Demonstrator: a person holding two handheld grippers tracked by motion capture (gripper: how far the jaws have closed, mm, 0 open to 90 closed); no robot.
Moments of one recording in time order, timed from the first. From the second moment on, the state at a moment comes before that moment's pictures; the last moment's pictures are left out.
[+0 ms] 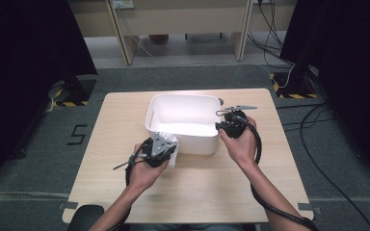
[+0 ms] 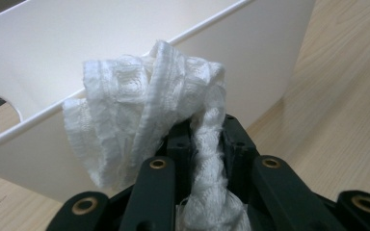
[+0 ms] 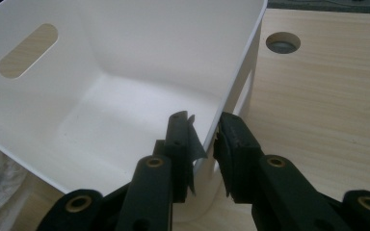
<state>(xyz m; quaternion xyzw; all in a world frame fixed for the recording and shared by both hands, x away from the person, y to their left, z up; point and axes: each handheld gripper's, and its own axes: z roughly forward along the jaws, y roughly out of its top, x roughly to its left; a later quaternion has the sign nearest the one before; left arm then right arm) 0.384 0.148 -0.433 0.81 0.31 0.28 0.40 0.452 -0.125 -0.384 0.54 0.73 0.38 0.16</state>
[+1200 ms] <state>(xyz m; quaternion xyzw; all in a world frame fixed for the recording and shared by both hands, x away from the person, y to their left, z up) 0.382 0.133 -0.435 0.82 0.30 0.28 0.41 0.452 -0.125 -0.384 0.54 0.73 0.38 0.17</state>
